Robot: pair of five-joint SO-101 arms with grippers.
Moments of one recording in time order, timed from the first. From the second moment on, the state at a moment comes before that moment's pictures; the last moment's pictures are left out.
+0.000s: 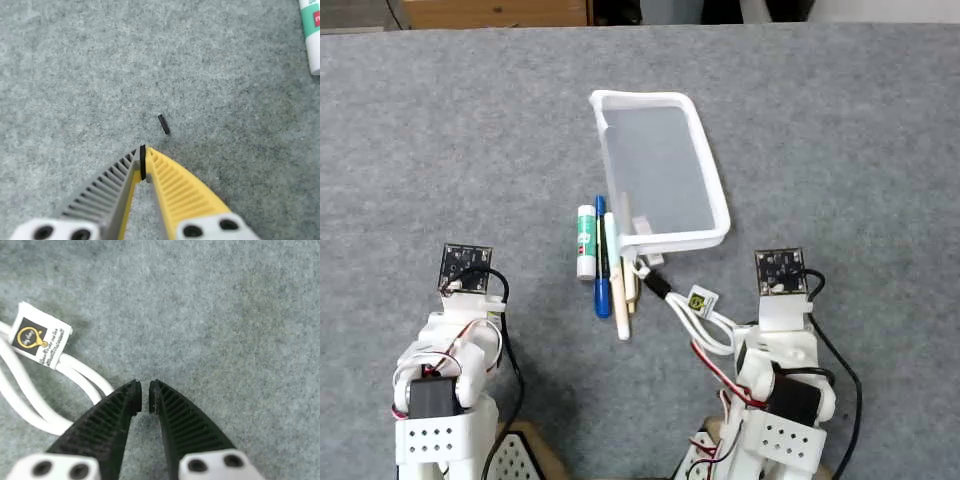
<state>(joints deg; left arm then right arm) -10.2 -103.4 97.1 68.4 -10.4 19.1 -103.3 96.9 73.3 20.6</state>
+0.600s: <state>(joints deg) -10.2 -103.4 97.1 68.4 -10.4 19.1 -103.3 96.9 73.3 20.6</state>
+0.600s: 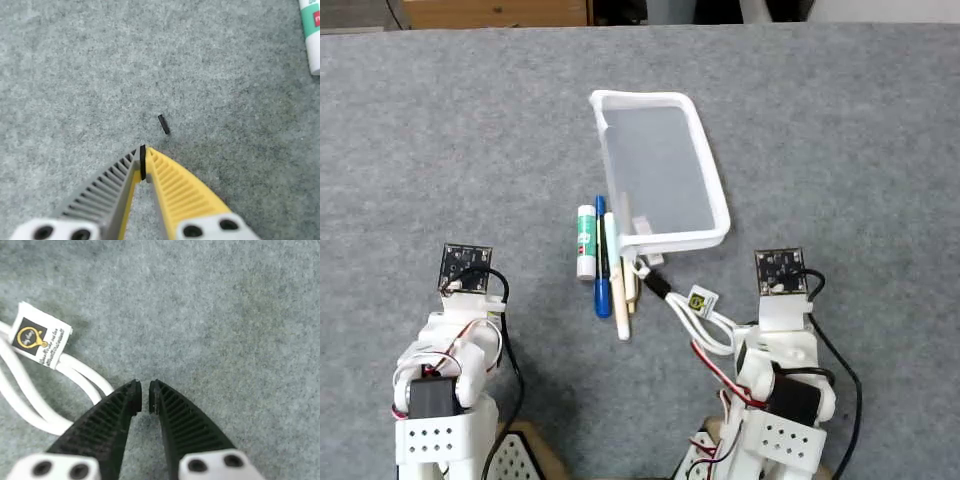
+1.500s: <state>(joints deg) -10.2 -103.6 87.7 73.3 -10.4 19.1 -103.3 92.1 66.8 20.5</state>
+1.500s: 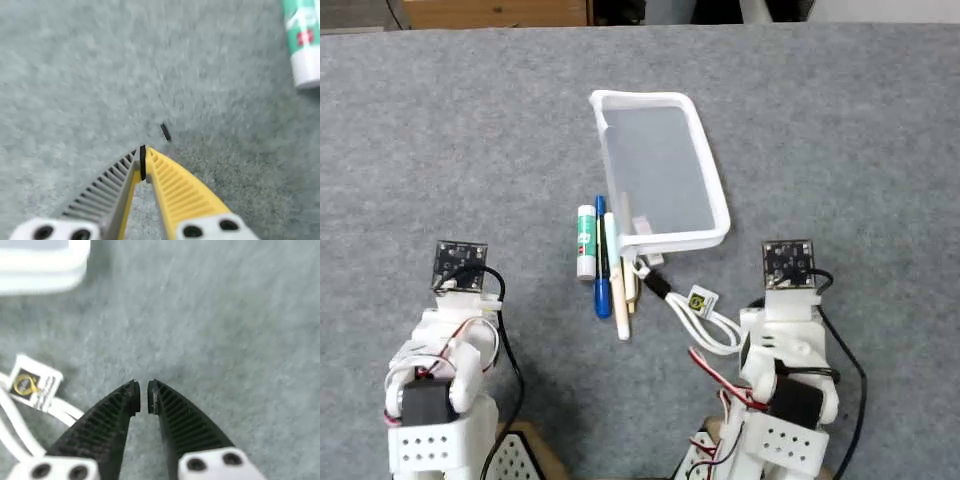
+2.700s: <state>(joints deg) -31.4 -86.0 27.3 100.4 -16.1 46.6 -80.4 21.3 100.8 30.8</state>
